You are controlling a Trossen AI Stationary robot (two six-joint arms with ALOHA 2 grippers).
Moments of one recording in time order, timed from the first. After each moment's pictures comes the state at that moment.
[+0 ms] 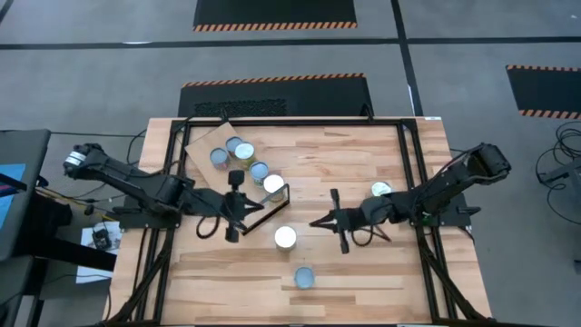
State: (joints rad) left arm -0.34 1.14 0.95 -0.33 -0.40 0.14; right arm 0.33 1.41 0.55 0.72 0.19 -0.12
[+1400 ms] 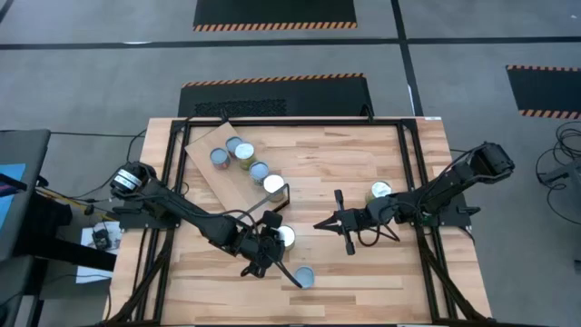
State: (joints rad) left arm -0.45 1.74 1.22 -0.47 -0.37 0.07; right arm 0.34 1.36 0.49 0.77 0.18 -0.08
